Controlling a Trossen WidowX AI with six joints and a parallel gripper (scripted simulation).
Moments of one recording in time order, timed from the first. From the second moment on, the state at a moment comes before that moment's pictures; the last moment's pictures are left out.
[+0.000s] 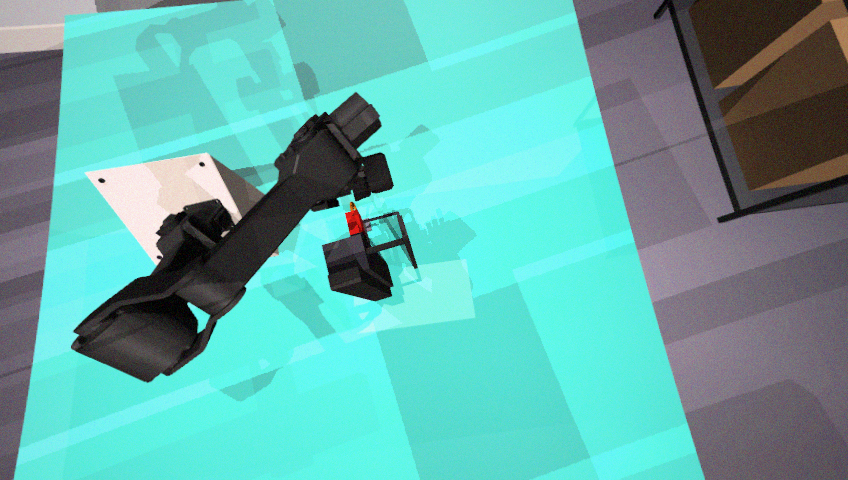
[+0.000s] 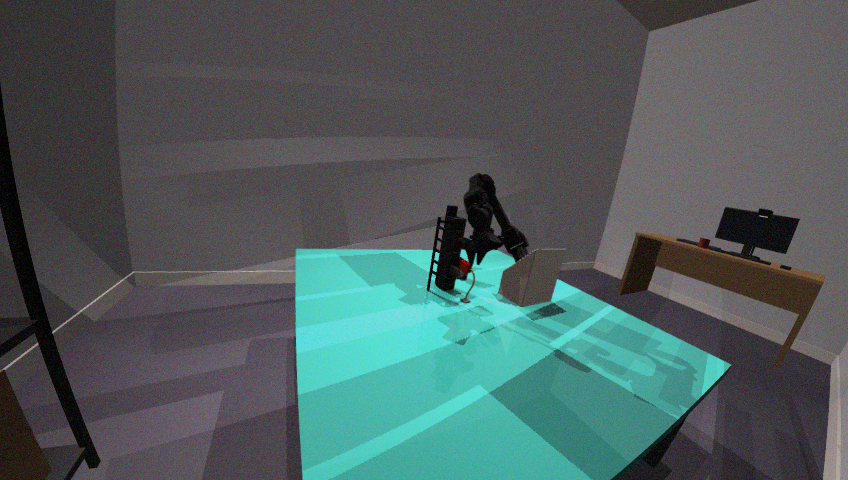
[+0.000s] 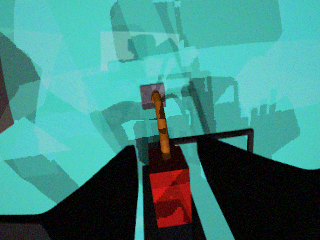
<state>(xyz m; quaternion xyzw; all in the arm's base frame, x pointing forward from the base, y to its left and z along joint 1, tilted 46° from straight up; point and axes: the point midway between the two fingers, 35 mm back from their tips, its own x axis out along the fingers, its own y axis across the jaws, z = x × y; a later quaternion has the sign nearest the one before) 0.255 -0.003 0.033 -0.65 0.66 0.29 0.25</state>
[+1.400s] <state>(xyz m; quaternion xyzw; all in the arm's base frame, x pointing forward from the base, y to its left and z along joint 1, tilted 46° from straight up) 0.258 -0.035 0.053 -0.65 0.66 0.29 0.25</state>
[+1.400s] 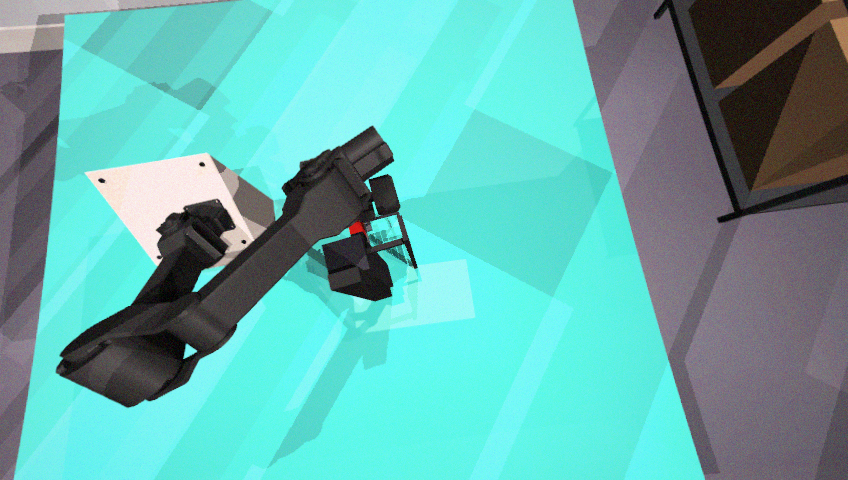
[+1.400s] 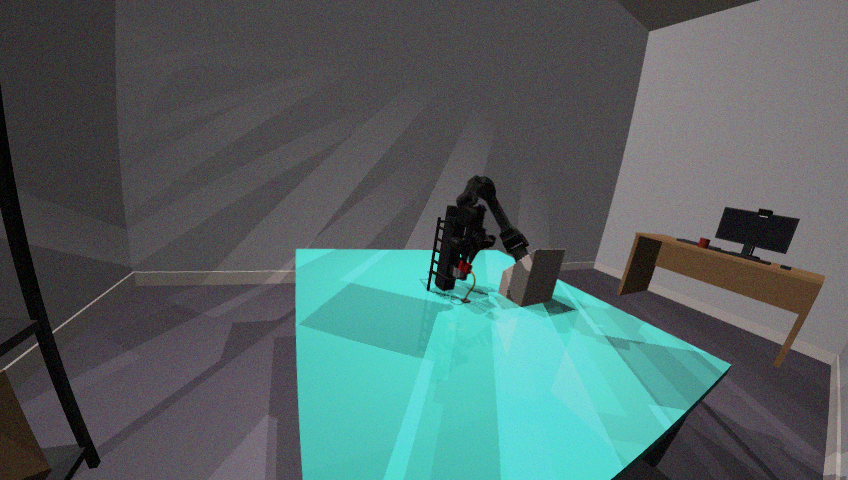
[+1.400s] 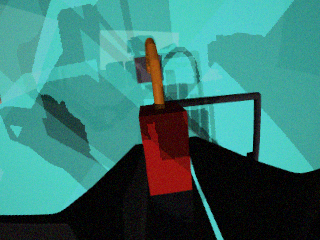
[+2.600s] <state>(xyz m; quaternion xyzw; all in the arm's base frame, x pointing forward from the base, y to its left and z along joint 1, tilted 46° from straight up) 0.258 -0.019 0.037 -0.65 0.66 0.29 0.25</state>
